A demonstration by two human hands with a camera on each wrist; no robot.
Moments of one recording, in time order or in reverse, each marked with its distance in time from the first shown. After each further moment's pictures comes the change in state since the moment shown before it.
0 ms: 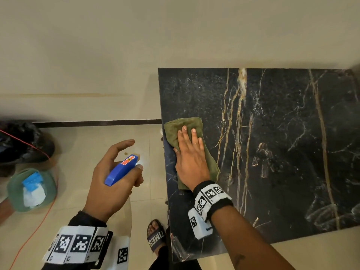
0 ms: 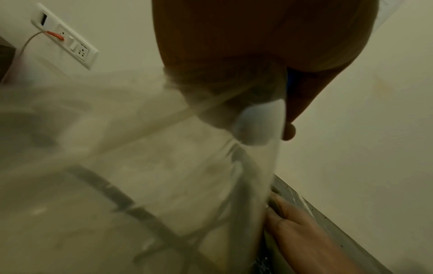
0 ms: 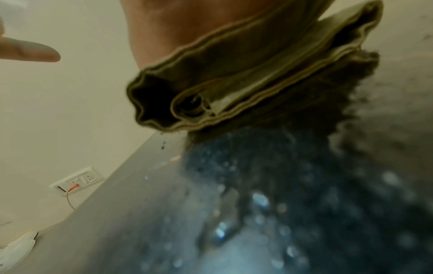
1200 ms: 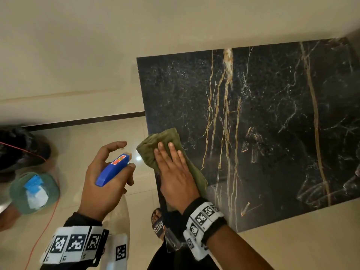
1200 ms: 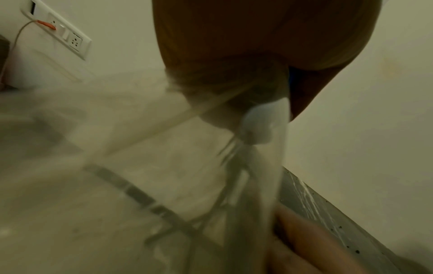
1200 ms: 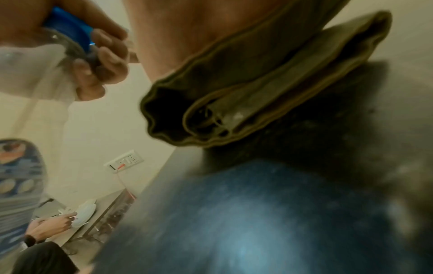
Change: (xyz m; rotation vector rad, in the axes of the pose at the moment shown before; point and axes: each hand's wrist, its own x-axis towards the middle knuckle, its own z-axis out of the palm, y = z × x) left_hand 0.000 0.007 0.022 0.038 -0.019 -0.058; right_hand -0.065 -0.018 -0.003 0.014 -0.114 -0.080
